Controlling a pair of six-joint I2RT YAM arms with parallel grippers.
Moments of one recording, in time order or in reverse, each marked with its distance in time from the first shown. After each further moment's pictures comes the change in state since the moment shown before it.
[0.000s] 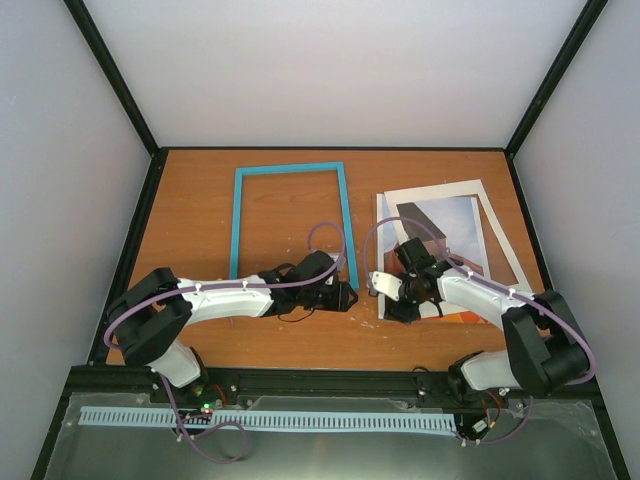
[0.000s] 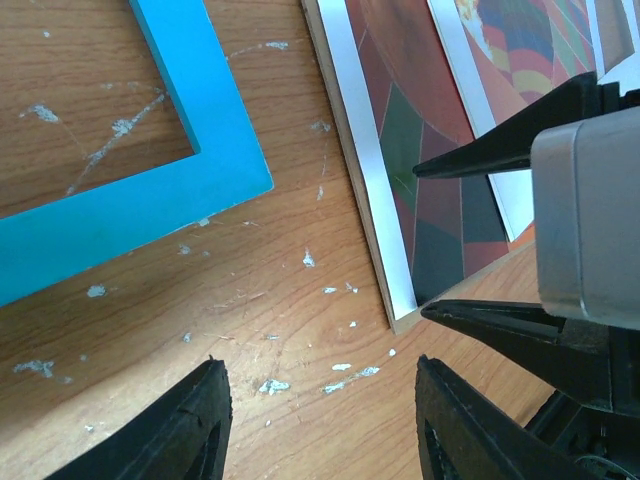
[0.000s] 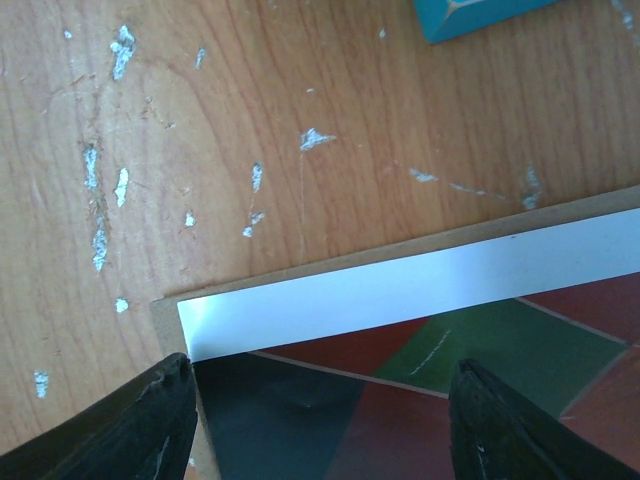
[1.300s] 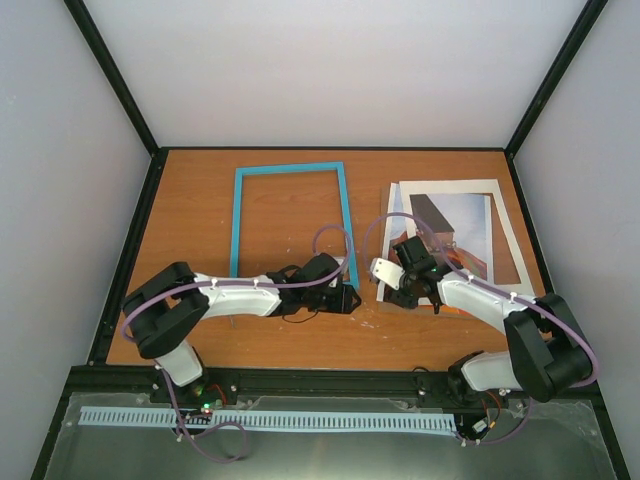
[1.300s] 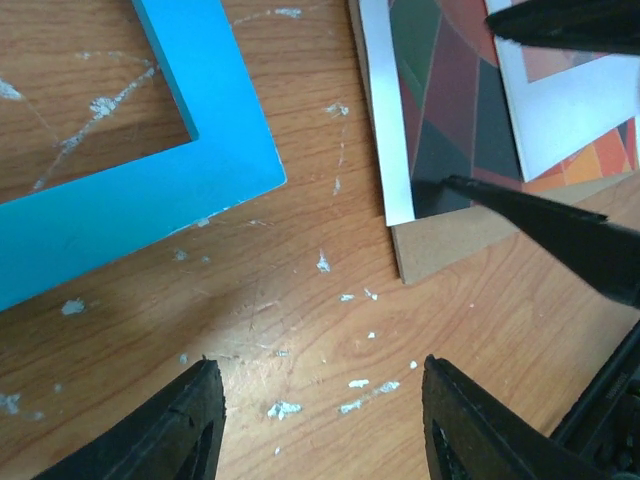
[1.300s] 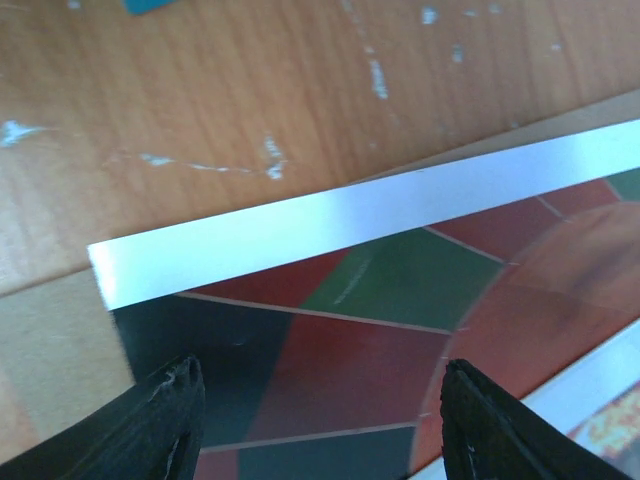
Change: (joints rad) left arm 0.003 0.063 -0.002 0.054 0.020 -0.002; right arm 0.021 -0.016 -0.023 0.158 0.251 0.062
